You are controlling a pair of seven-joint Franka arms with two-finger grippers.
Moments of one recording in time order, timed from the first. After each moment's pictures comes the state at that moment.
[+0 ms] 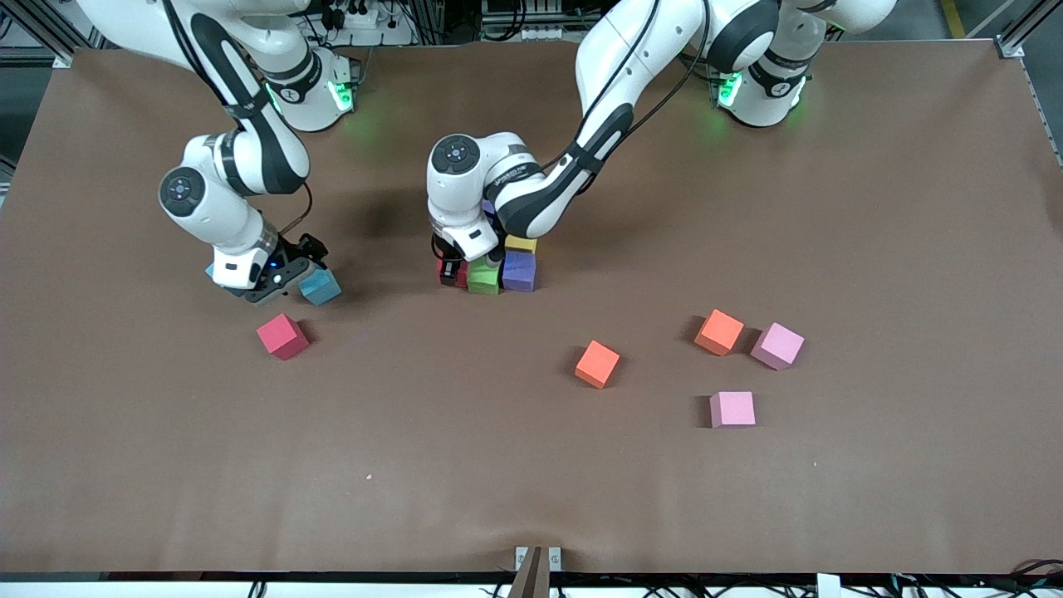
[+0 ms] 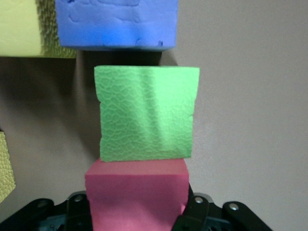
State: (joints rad) left arm -0.94 1.01 -0.13 -1.14 0.12 2.35 -2.52; right arm -0.01 0.19 0.13 -2.51 0.10 2.68 -0.58
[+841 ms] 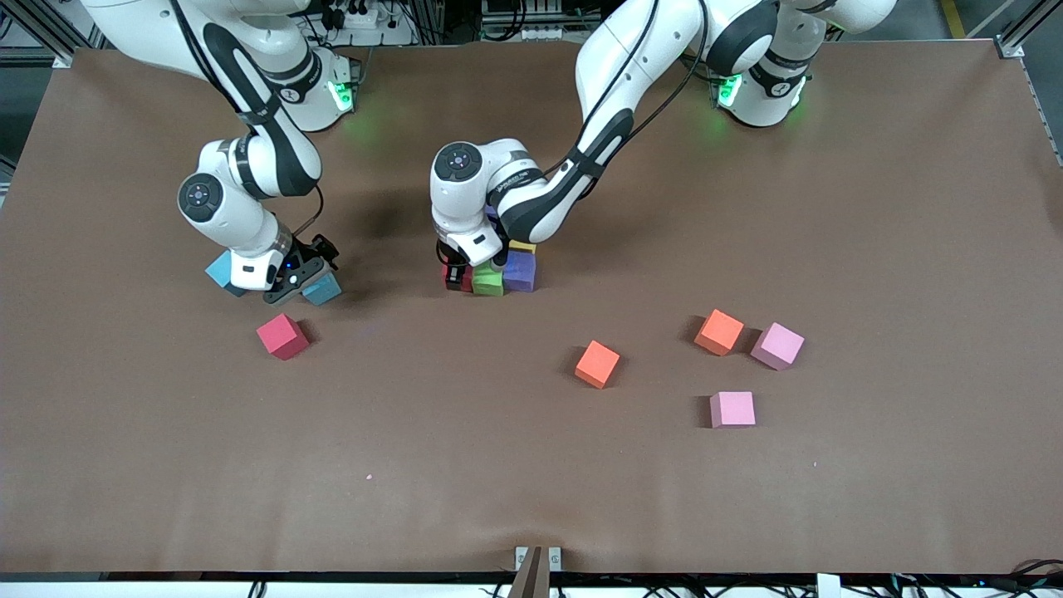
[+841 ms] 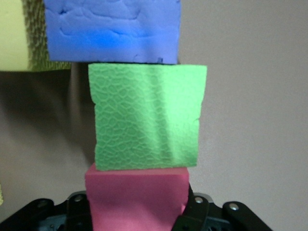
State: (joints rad) left arm -0.94 1.03 -0.11 -1.14 0.12 2.35 -2.54; right arm -0.01 0.21 0.15 -2.50 0.10 2.69 -0.58
